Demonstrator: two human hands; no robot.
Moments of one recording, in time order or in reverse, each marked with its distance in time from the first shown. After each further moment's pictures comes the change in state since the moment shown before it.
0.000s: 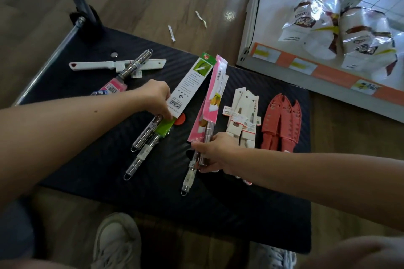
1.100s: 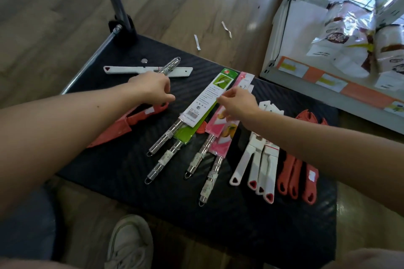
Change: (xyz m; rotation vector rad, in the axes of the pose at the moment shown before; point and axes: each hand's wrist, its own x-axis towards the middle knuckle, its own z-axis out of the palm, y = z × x) left_hand -0.003 -0.051 -0.034 0.164 0.207 -0.066; right_hand 0.040 -0.090 -0.013 -0.353 0.271 -0.492
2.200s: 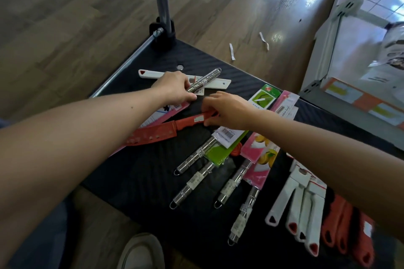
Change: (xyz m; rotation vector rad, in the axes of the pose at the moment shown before) left_hand 0.038 -0.045 0.014 -0.359 0.161 -0.110; right_hand 0.058 -0.047 0.060 -0.916 -0.320 -0.924
